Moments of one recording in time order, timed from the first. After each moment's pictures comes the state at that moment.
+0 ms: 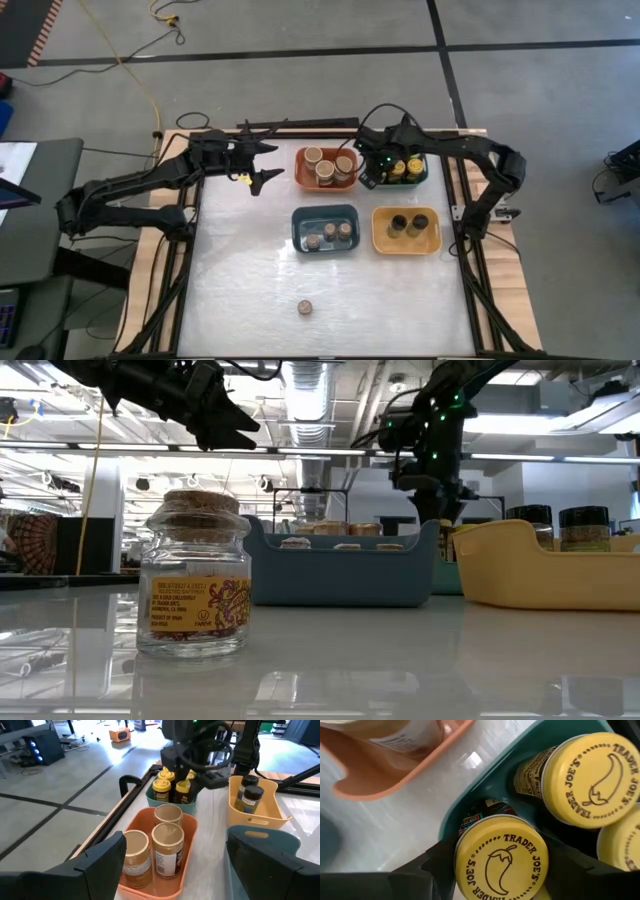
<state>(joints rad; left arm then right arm) 0.49 0.97 0.73 0.02 0.16 0.09 -0.46 1.68 1.29 -0.99 0.14 0.26</state>
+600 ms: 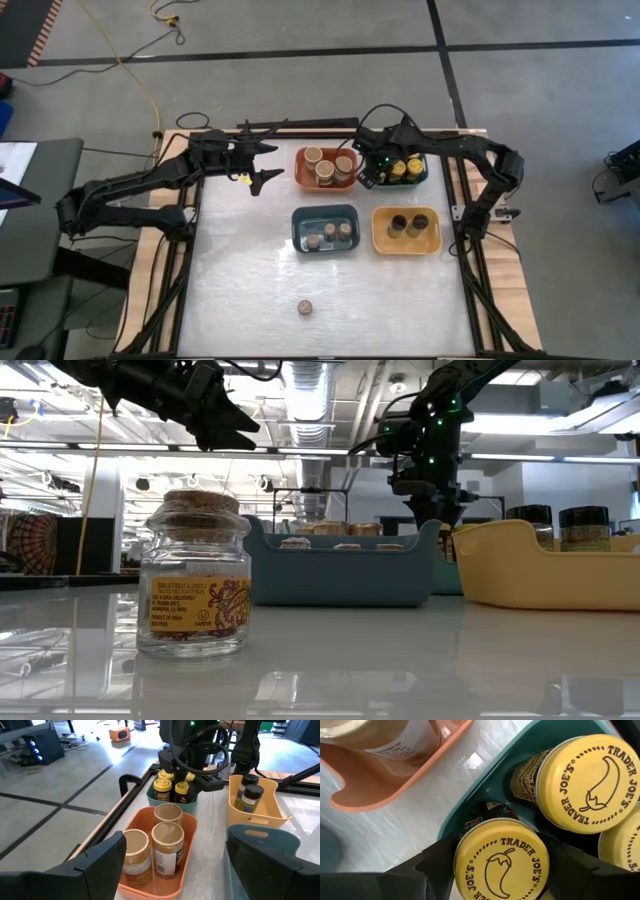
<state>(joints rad) 0.49 0.97 0.73 0.01 0.16 0.09 -0.47 1.70 1.29 -0.97 0.14 0.31</state>
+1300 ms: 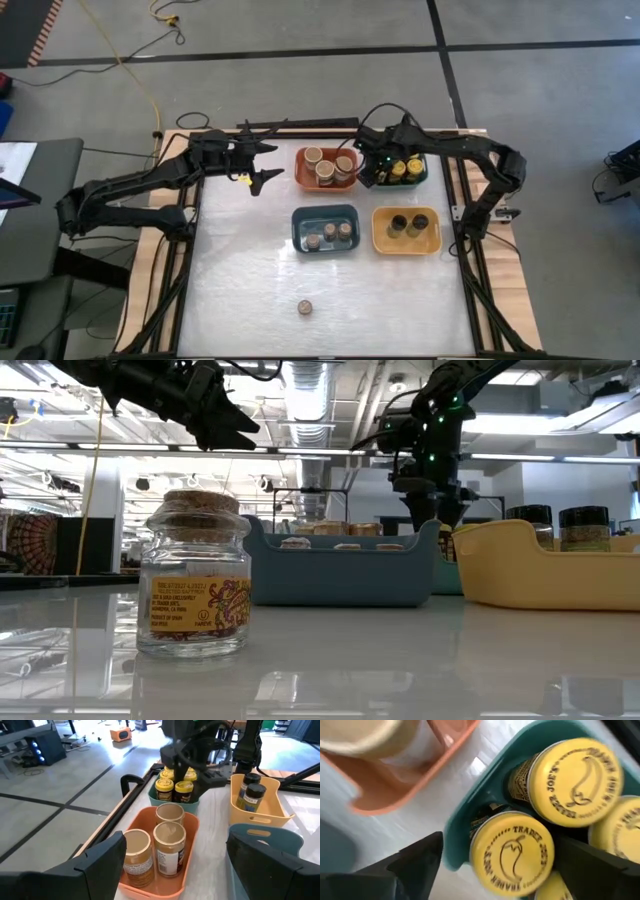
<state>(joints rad) 0.49 0.97 0.73 0.01 0.15 0.10 -0.47 1.69 1.29 -0.97 0.14 0.33</state>
